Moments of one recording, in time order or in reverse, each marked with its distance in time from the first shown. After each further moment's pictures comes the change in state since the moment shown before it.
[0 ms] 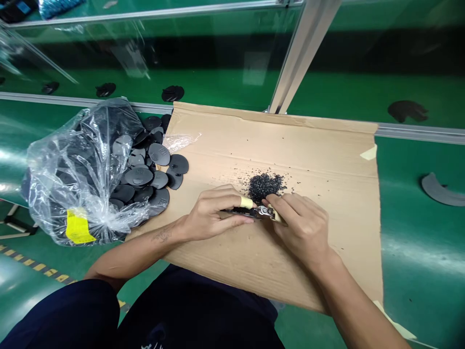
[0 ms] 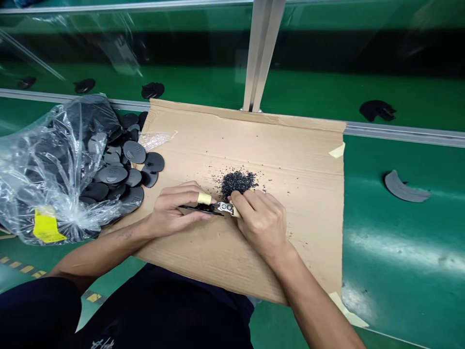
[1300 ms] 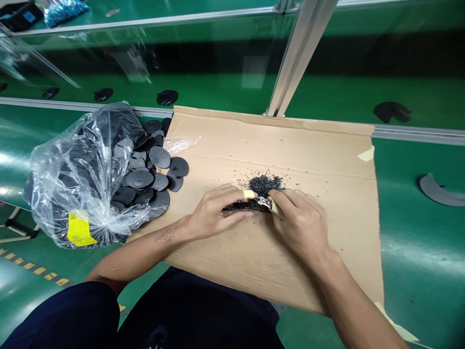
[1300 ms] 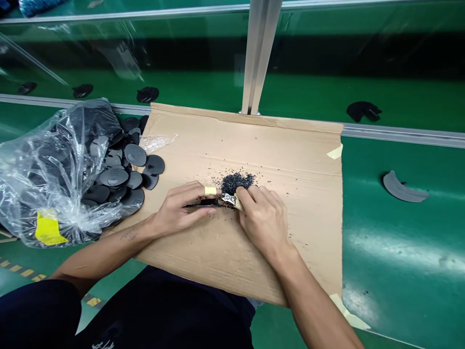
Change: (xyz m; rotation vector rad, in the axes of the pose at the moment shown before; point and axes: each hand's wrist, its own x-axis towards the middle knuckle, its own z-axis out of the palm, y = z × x) left_hand 0.000 -0.008 0.004 0.162 -0.029 -0.003; right_hand -0.003 0.006 0.005 -0.082 -0.113 0.080
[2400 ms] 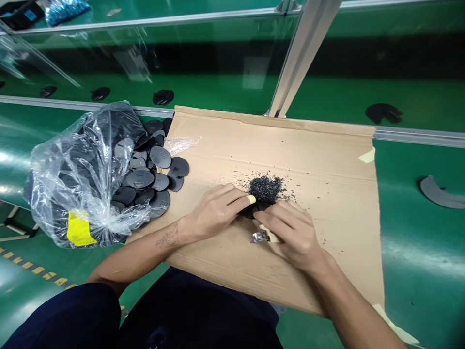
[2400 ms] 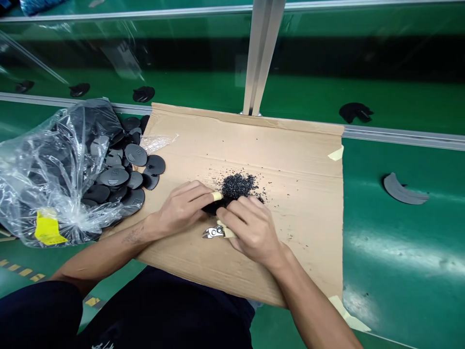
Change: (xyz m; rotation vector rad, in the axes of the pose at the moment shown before) left_hand -0.003 -0.004 -0.002 0.451 -0.145 0.139; right_hand 0.004 -0.012 -0.009 0.507 0.124 -0.226
